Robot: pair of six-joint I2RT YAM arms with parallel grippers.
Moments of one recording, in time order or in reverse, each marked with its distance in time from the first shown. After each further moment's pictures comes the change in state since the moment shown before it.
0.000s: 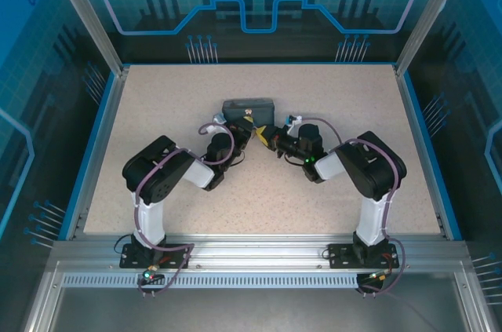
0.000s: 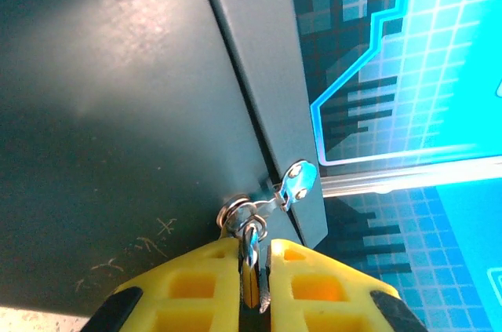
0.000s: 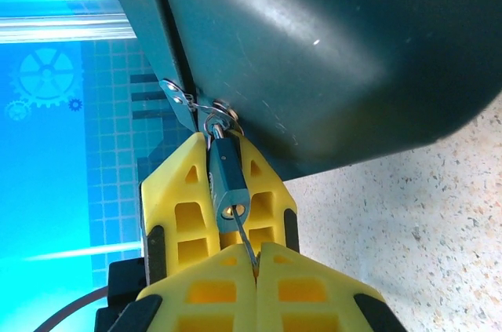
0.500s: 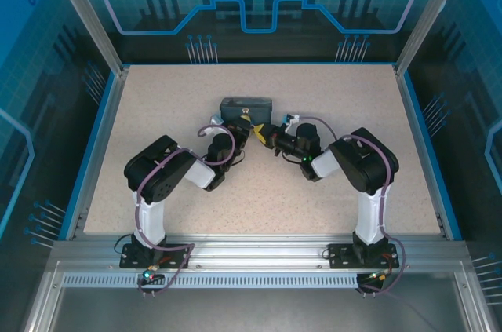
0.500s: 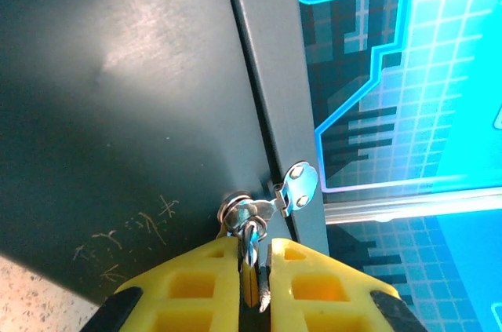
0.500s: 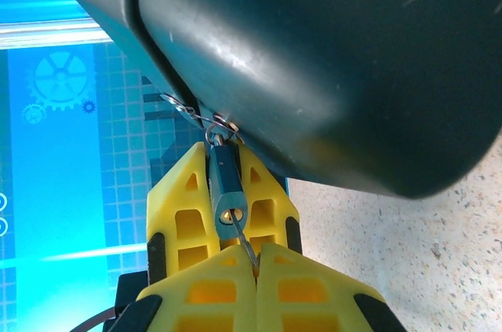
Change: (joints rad) left arm -0.007 0.007 0.002 0.012 -0.083 -0.021; right arm 0.000 0.073 0.048 0.071 -0.022 0.050
